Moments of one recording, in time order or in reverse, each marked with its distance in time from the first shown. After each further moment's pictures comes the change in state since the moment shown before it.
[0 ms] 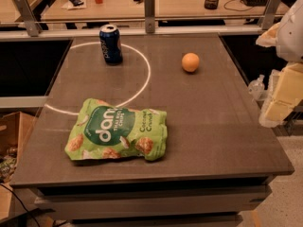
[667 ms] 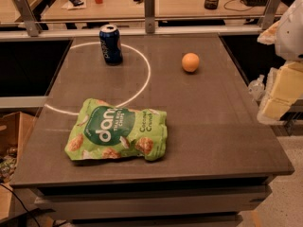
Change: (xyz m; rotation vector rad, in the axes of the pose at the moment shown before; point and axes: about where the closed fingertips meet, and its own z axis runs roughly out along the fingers) arm 0.000 -0.007 0.001 0.029 0.008 0.016
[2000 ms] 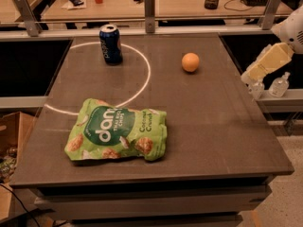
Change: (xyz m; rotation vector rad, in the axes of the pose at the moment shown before) arm 0.035 -0.123 0.057 0.122 -0.278 0.358
